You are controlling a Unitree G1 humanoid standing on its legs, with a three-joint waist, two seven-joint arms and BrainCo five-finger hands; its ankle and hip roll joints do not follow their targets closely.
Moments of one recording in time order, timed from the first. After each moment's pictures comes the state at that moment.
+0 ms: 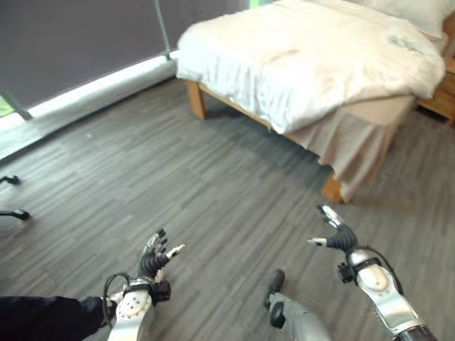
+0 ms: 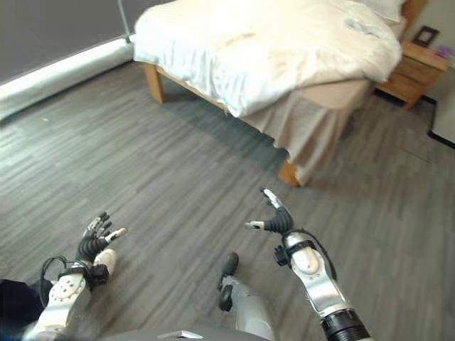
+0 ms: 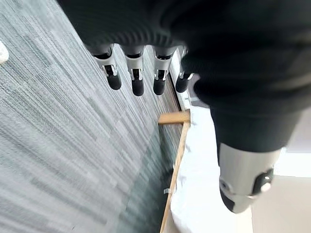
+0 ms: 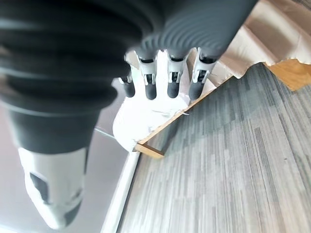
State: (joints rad) left arm 0.16 0.31 0.05 0.42 -0.30 -0.19 0.02; right arm 0.06 -0.45 0.18 0.17 -0.06 -0.16 -0.03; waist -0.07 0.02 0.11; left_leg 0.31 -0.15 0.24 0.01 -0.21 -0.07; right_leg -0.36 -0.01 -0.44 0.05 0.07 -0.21
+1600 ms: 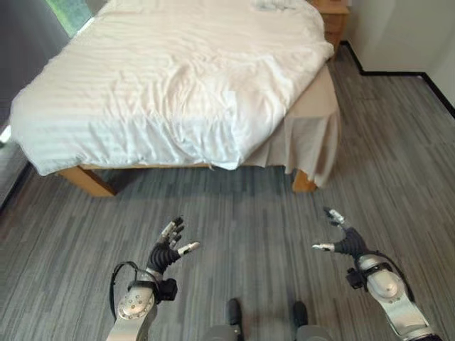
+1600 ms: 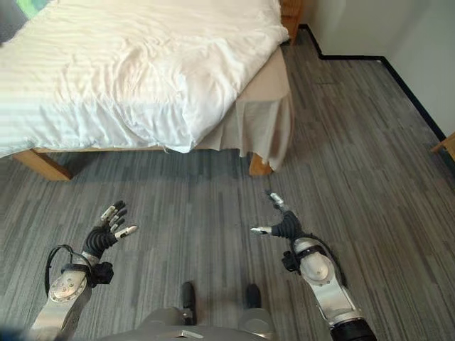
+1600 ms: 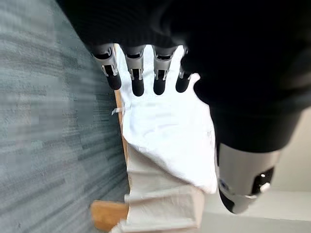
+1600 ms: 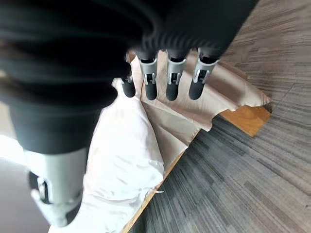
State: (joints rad) left arm 0.23 0.43 -0.03 0.17 -0.25 -0.20 -0.01; right arm 0.13 -0.44 0.10 0.12 -0.11 -0.15 -0.03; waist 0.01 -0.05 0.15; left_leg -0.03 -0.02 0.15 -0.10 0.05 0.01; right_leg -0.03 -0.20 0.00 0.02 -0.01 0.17
